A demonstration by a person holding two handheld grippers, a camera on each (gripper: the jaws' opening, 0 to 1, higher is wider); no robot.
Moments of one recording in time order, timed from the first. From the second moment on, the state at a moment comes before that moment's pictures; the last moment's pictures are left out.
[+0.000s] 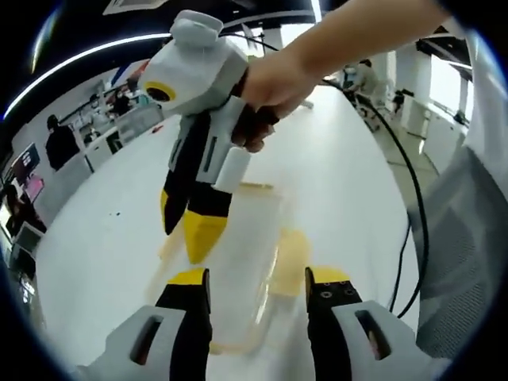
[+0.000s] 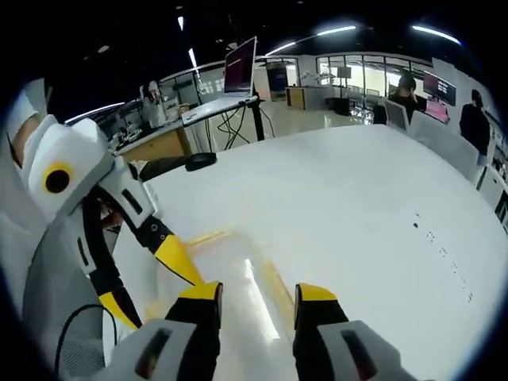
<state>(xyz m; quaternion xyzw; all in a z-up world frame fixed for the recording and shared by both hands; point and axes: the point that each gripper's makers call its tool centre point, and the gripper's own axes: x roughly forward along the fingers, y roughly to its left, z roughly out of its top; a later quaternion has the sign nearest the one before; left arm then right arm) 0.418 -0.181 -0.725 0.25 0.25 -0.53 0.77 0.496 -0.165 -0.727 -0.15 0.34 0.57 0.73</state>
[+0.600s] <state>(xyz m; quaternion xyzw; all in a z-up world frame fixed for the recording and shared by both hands) 0.421 -0.177 -0.728 0.31 0.24 -0.51 0.77 0.483 -0.167 -0.728 -0.27 0.37 0.62 0.63</state>
